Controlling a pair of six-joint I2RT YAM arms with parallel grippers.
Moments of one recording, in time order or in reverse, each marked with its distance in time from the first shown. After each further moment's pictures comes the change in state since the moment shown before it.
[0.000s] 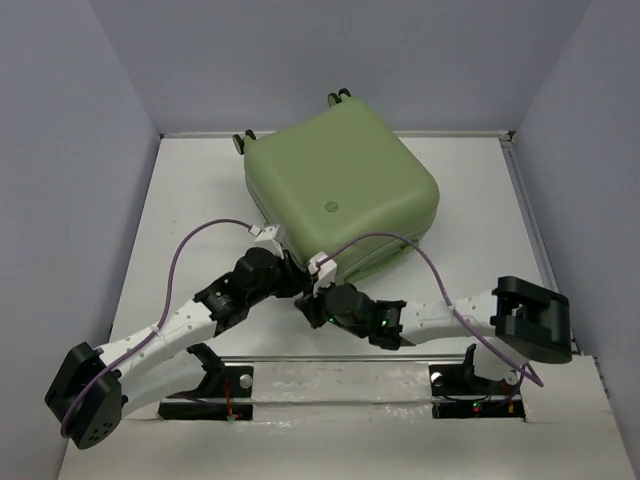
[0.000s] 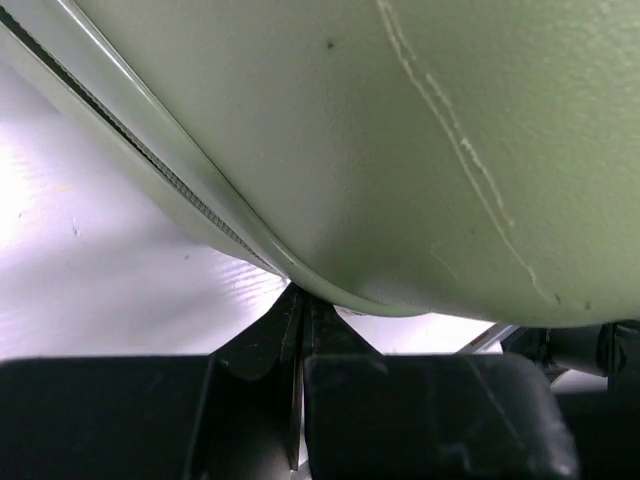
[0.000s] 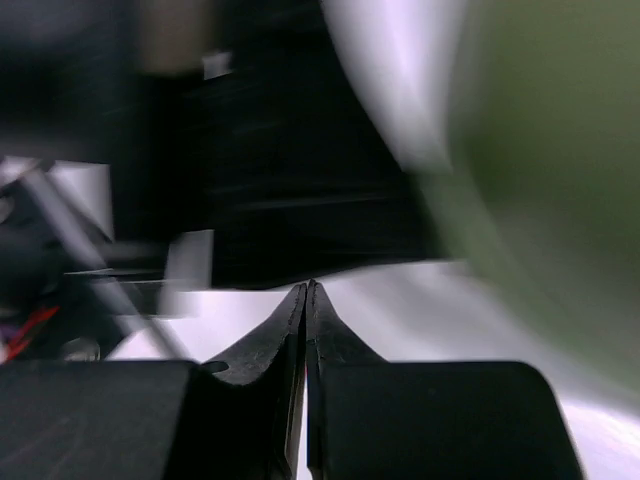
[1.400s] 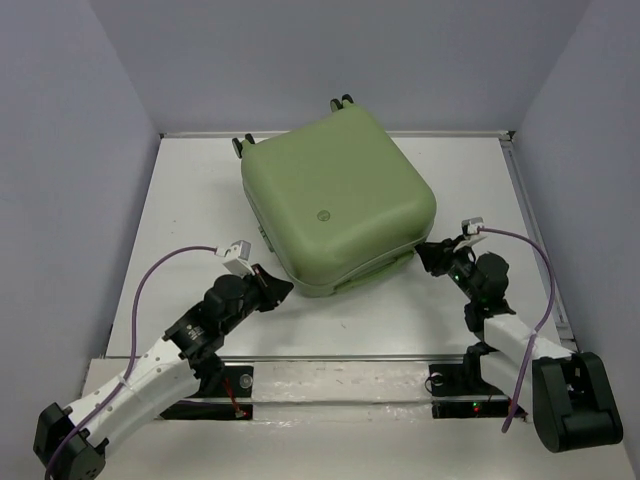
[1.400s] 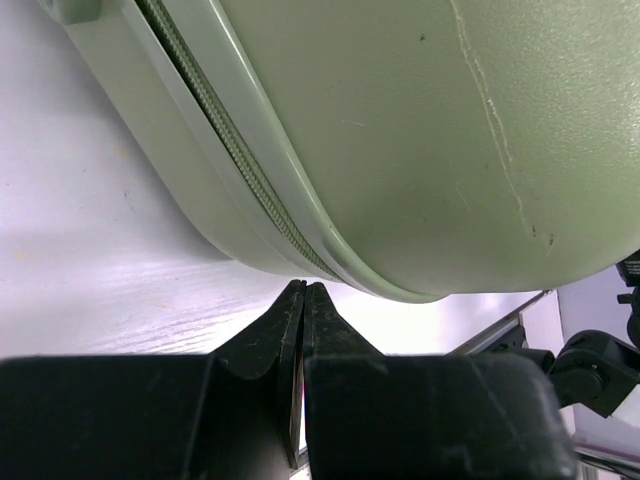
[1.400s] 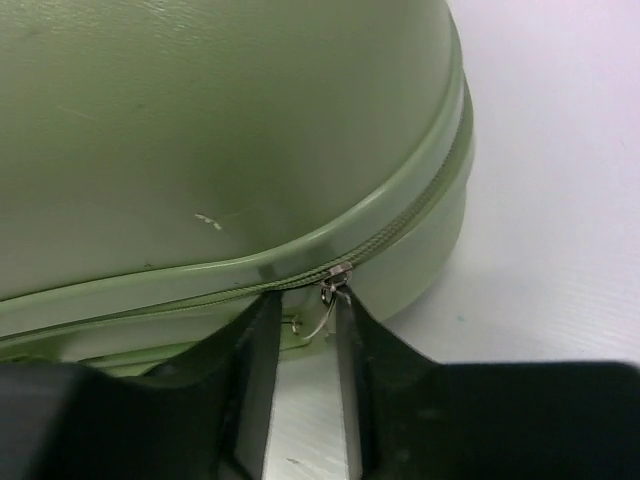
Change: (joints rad) left arm 0.010 -0.404 -0.185 -0.082 -0.097 -0.117; right arm -1.146 -0.481 -0.564 0.382 -0.733 -0.125
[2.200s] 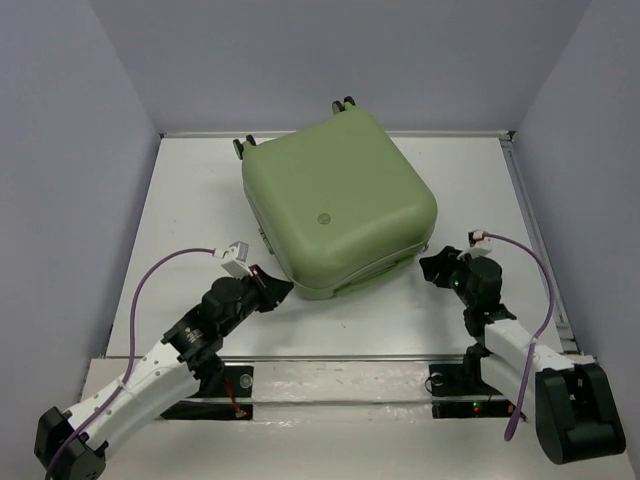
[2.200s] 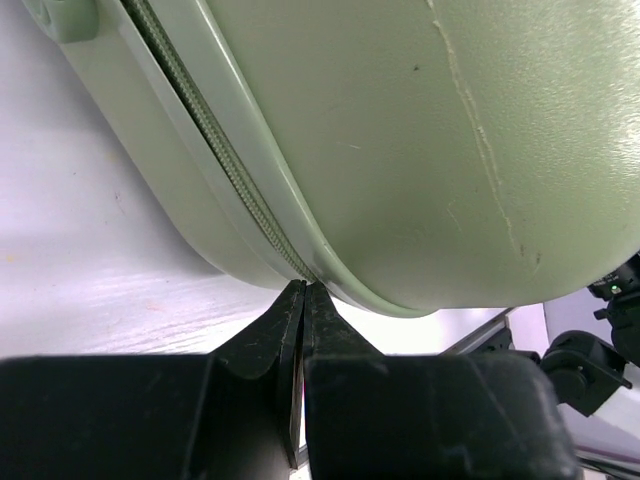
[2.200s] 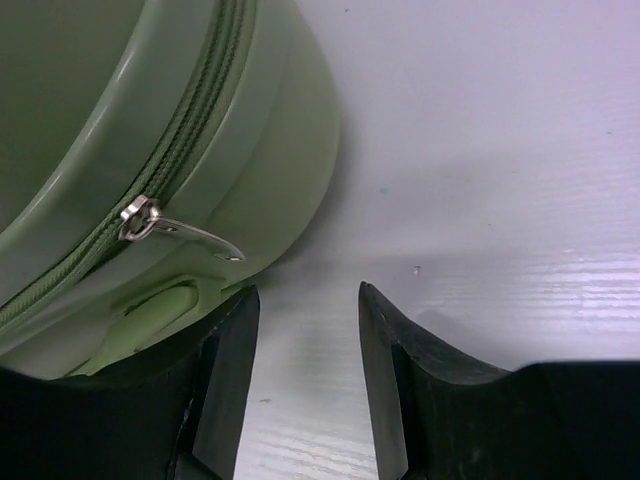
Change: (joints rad) left arm 0.000 -0.039 -0.020 0.014 0.001 -0.018; right arm 0.018 -0.091 -0.004 -0.336 0.251 0.174
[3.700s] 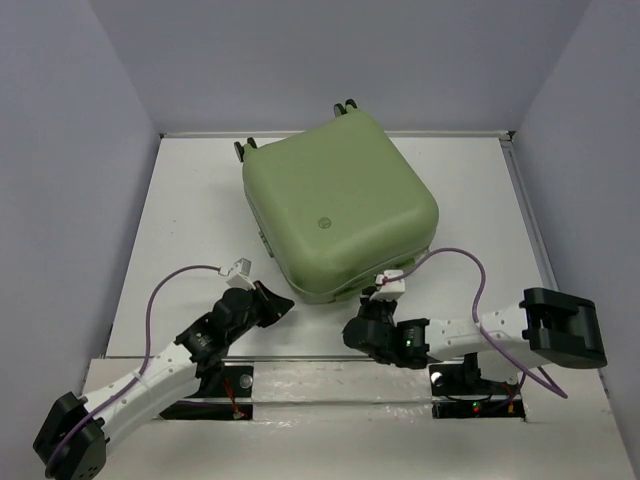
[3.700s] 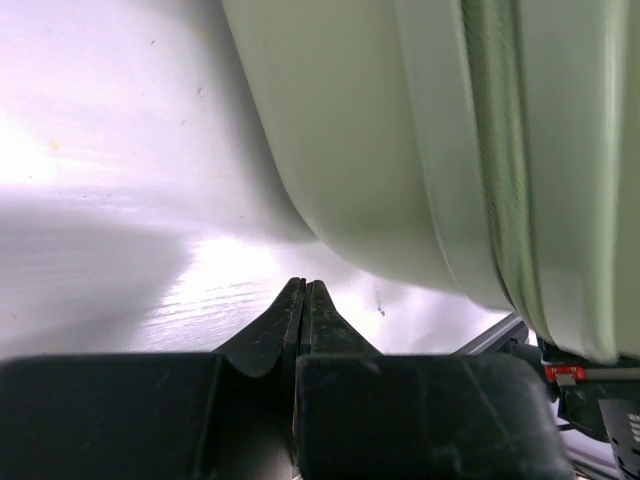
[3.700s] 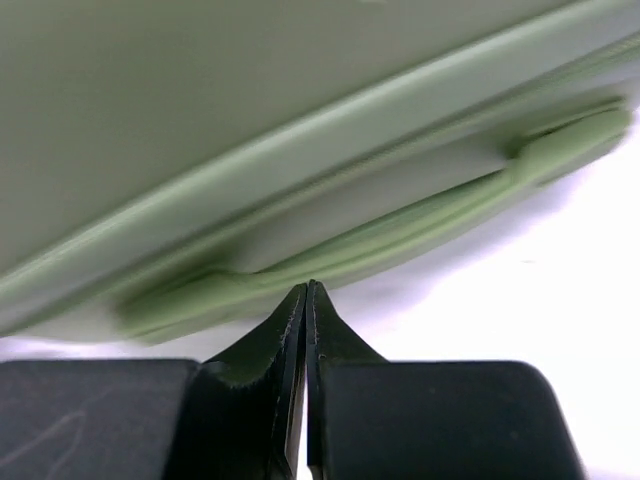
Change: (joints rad) left arm 0.004 0.079 -0.189 0.121 0.032 -0.154; right arm 1.300 0.449 0.362 -0.403 1.365 0.490
